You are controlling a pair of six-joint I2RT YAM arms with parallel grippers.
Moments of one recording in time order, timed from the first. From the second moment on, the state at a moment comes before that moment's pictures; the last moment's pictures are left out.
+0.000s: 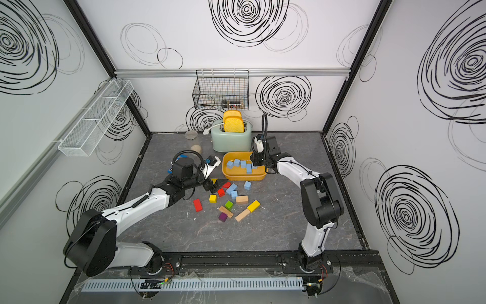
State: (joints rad) left arm -0.44 1.39 0.77 0.16 0.45 0.25; right arm 0.38 1.82 1.28 -0.20 -0.21 0.20
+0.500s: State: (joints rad) left arm -0.43 1.44 0.77 0.16 0.45 0.25; right arm 0.37 1.96 1.33 -0.20 -0.28 0.23
